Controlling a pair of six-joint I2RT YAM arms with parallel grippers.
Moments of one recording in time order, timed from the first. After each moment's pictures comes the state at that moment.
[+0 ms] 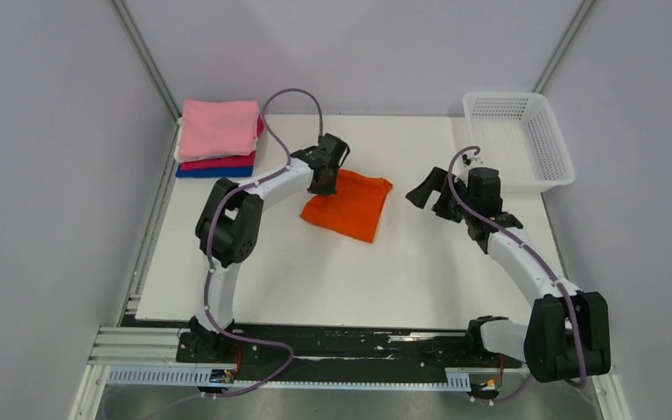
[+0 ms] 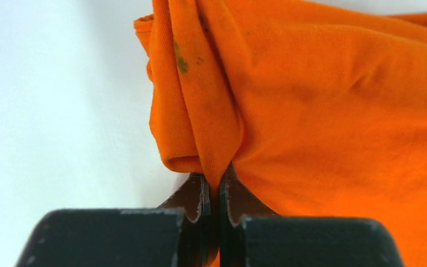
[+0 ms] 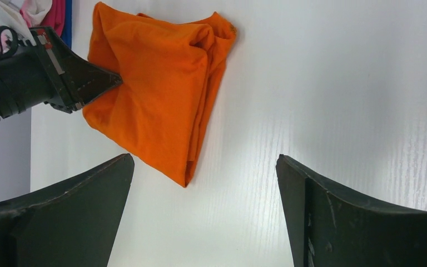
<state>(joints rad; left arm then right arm) -0.58 2.10 1.60 -0.53 -0.21 -0.37 0.13 1.23 0.74 -0.07 -0.32 0.55</state>
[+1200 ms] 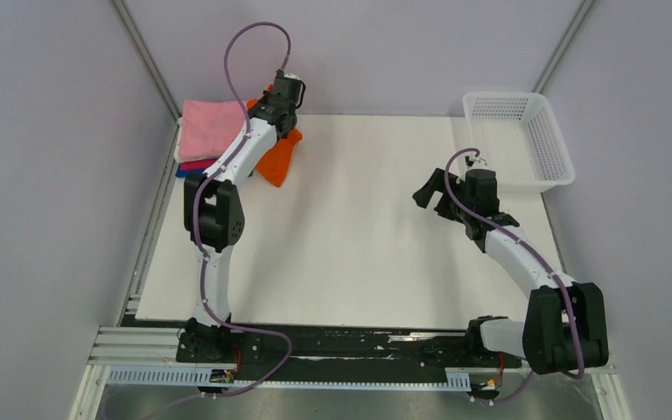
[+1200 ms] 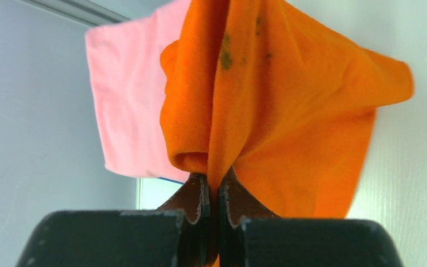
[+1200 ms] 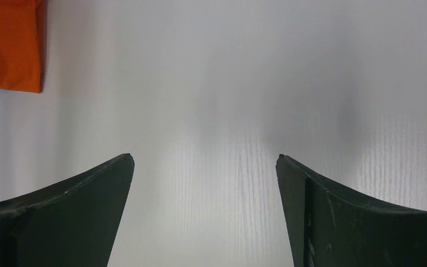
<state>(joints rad) -0.33 2.17 2.03 -0.58 -0.67 0.19 0.13 1.25 0.71 -0.04 -0.17 0.52</state>
